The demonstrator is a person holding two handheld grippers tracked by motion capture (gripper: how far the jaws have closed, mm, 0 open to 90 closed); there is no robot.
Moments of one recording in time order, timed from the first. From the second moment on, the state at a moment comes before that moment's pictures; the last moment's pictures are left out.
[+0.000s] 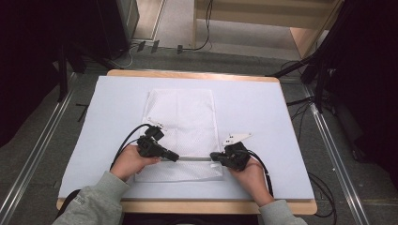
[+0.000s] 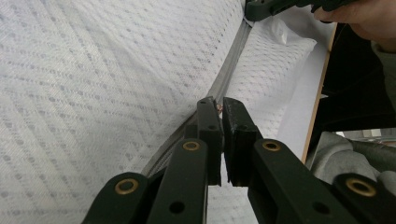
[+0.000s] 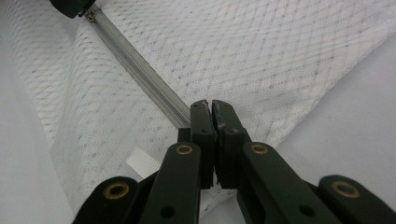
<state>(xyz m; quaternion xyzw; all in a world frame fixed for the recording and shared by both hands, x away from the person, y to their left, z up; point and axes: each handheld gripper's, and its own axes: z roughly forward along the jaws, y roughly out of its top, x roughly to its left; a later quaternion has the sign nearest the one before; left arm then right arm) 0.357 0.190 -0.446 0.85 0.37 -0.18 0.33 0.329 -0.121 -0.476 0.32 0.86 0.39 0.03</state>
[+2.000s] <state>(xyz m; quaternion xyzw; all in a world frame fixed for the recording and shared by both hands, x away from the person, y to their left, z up) 0.348 0.233 -0.437 0.85 0.39 -0.15 0.32 0.331 -0.120 -0.476 0.30 0.87 0.39 0.03</state>
